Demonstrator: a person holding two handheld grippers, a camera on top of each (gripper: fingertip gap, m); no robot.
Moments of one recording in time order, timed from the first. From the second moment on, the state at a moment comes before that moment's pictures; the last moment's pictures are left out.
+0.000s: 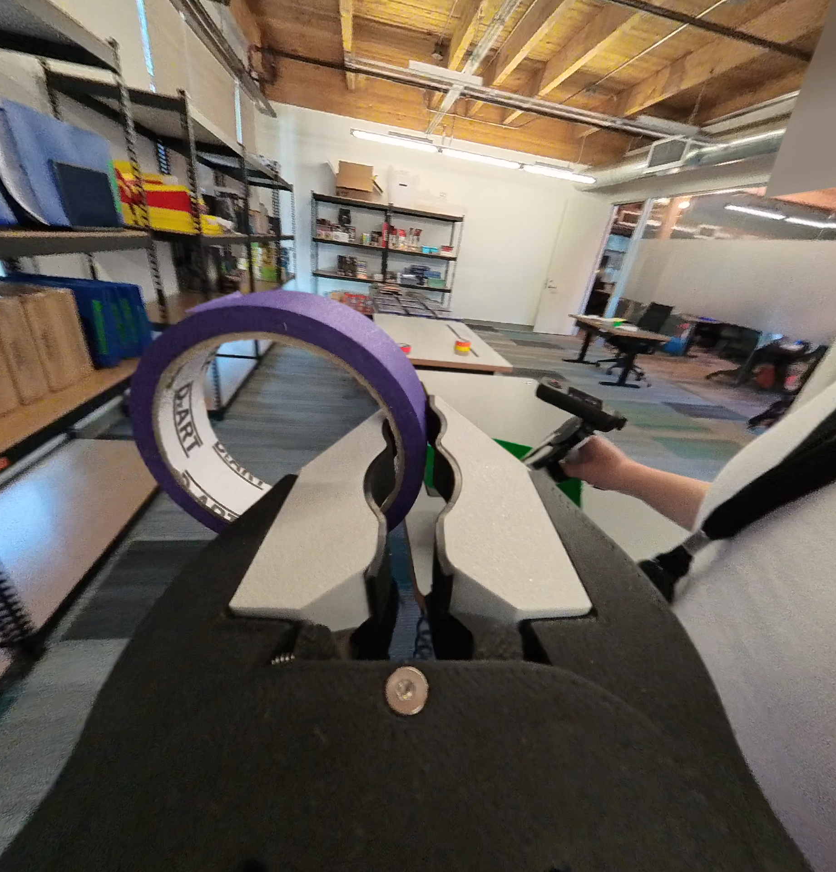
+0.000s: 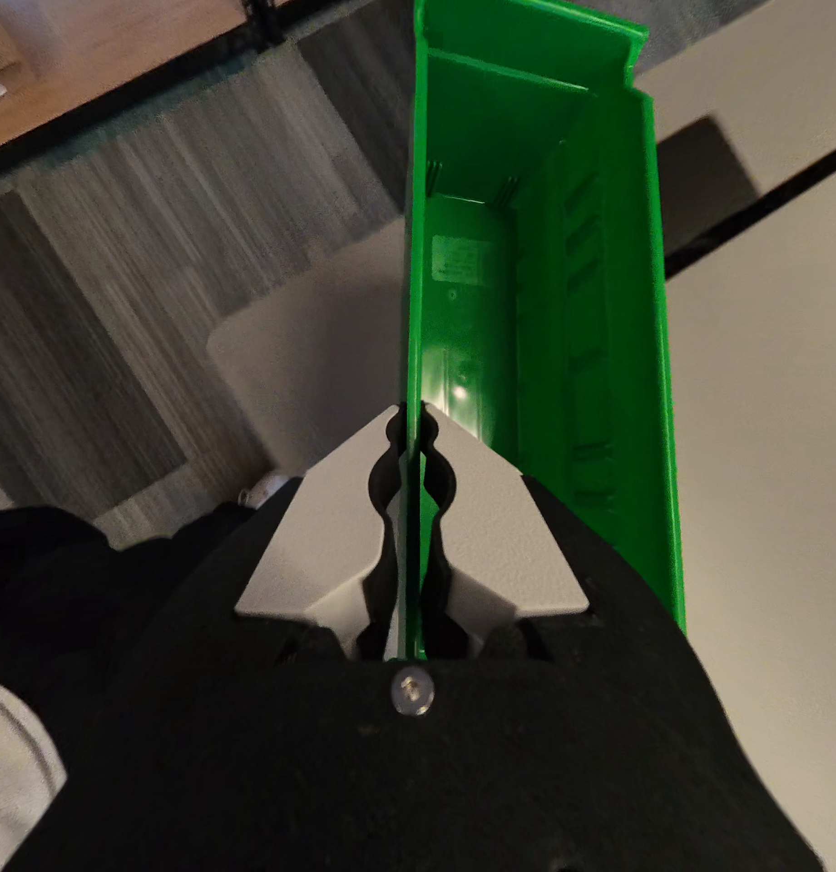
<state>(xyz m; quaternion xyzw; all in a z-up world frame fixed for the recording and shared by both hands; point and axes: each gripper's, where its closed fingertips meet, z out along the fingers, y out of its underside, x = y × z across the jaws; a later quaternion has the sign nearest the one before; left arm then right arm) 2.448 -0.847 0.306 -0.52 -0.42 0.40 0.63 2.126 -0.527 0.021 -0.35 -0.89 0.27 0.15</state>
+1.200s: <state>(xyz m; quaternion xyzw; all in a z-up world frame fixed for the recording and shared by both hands) 1.183 -0.975 0.294 -0.66 -0.20 0.16 0.70 1.080 -0.608 0.085 -0.47 -0.83 0.16 0.26</state>
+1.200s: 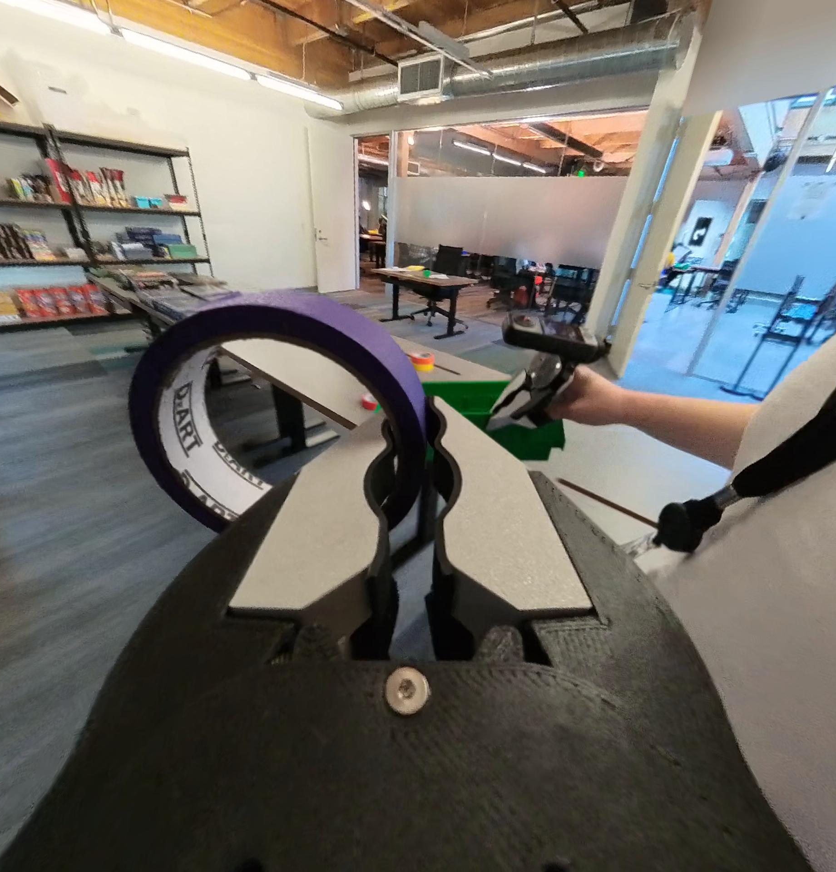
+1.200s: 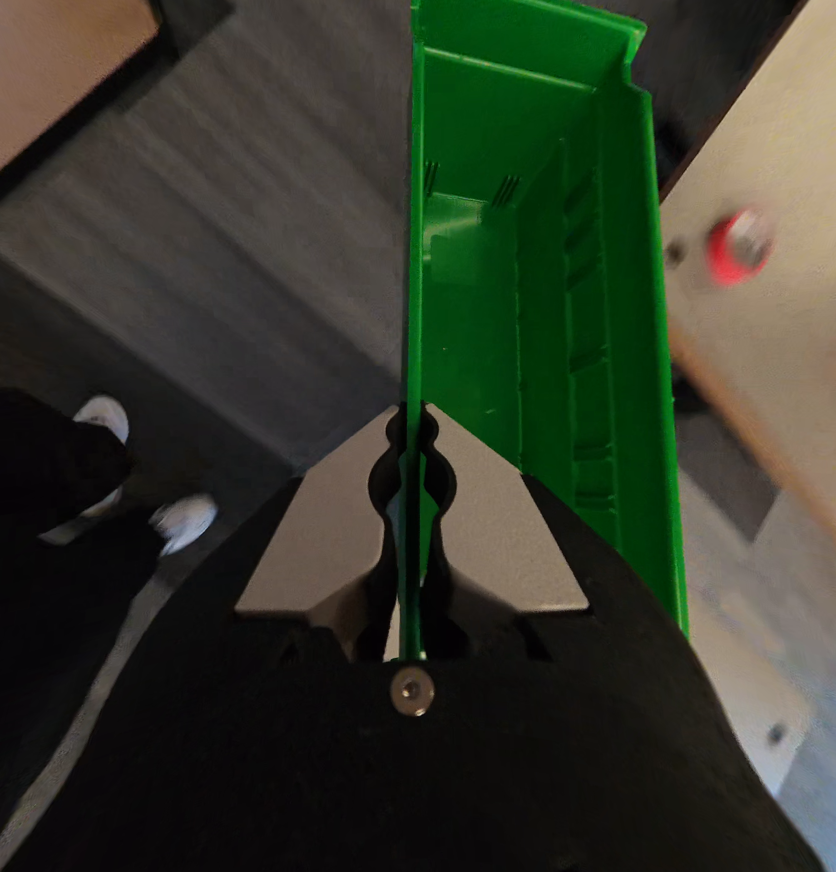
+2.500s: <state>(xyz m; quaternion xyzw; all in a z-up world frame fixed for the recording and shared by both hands) -0.141 -0.815 0.230 -0.73 -0.22 0.17 0.62 -0.286 -0.574 0.148 -0.34 -0.85 0.30 0.26</state>
